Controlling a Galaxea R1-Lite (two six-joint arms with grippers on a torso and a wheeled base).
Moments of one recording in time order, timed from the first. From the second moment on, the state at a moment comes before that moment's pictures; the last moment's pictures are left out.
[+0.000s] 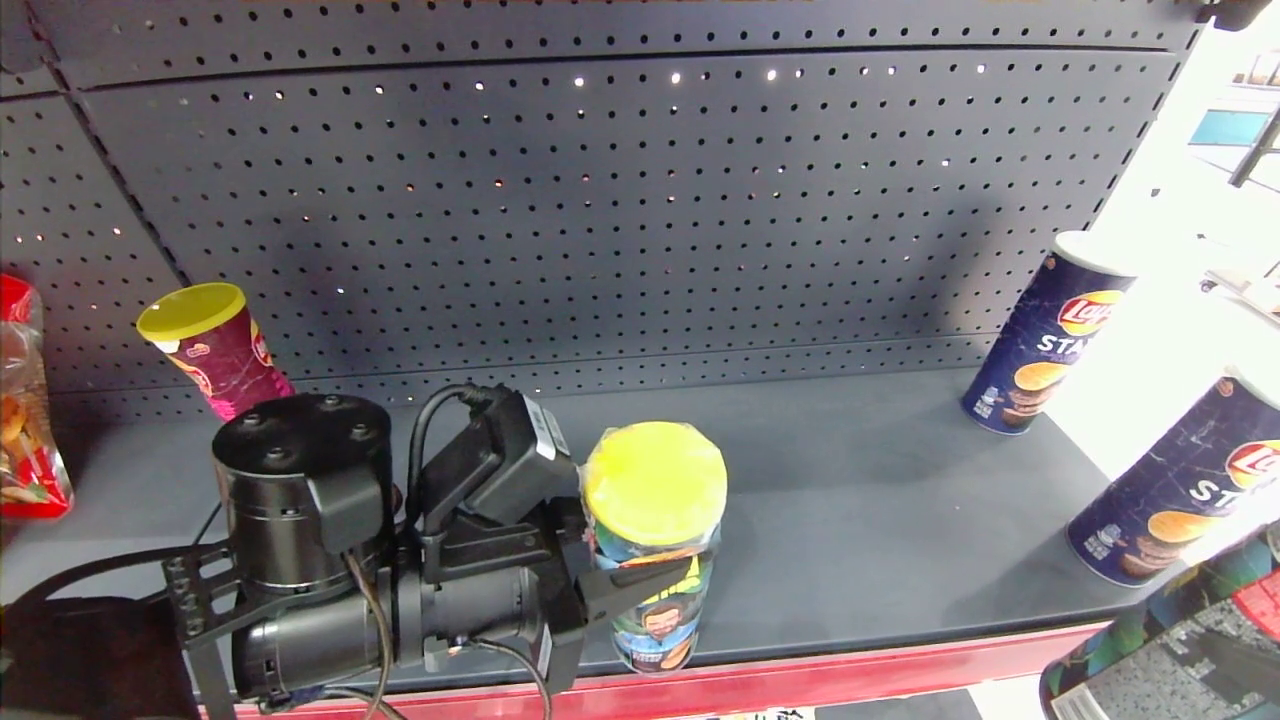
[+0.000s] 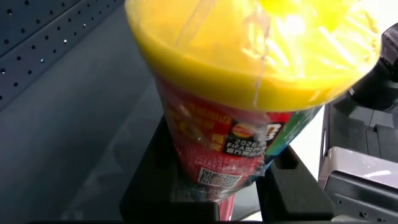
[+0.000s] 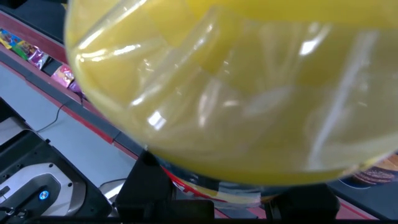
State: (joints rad) left arm -0.74 1.66 -0.49 -0.92 -0.44 0.13; right arm 0.30 0.68 -0.49 0.09 0.28 -0.16
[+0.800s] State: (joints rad) left arm -0.72 1.63 -0.45 -0.92 -0.38 0.13; right arm 0.31 0.69 -0.50 0.09 0.28 -0.16
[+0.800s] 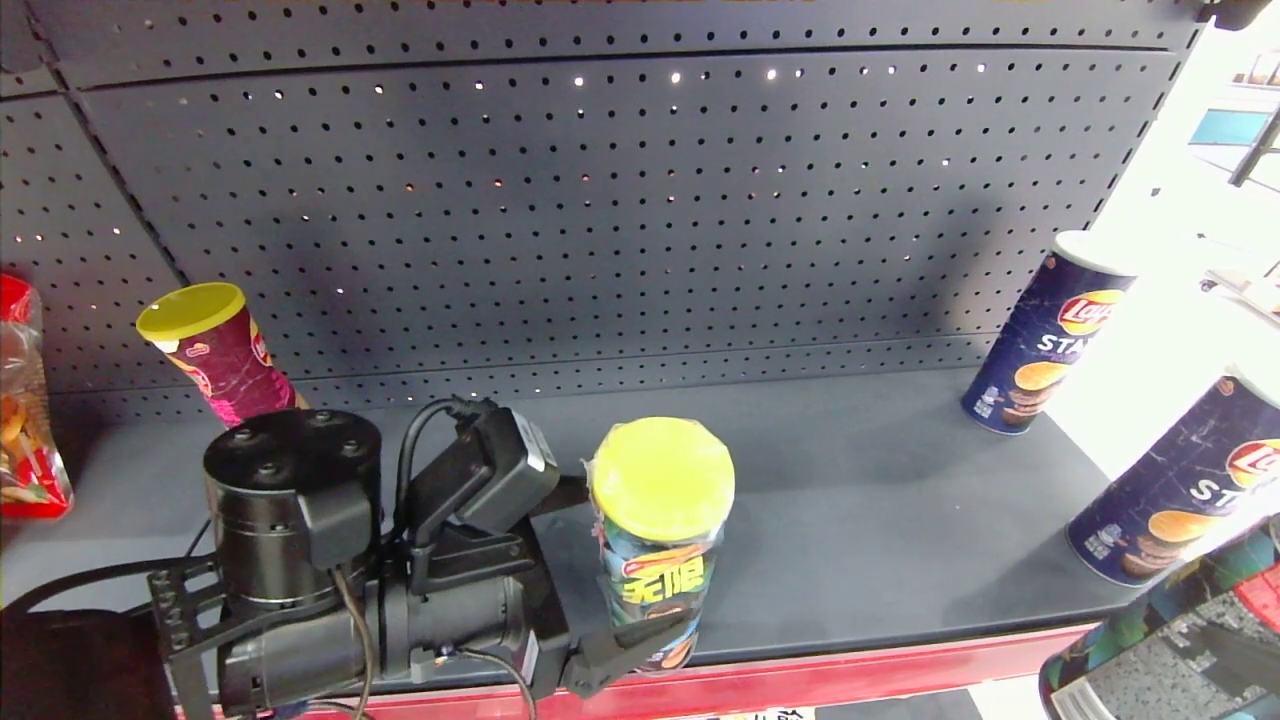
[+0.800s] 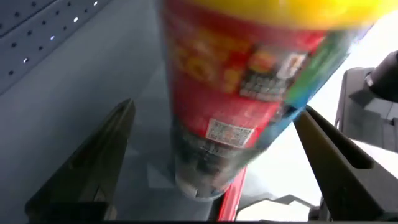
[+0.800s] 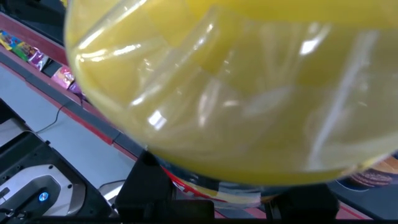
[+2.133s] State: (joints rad) left arm -0.50 1.16 -0.12 -0.75 -0.24 0.13; right arm 0.45 1.49 -0.88 -0.36 0.28 -0.20
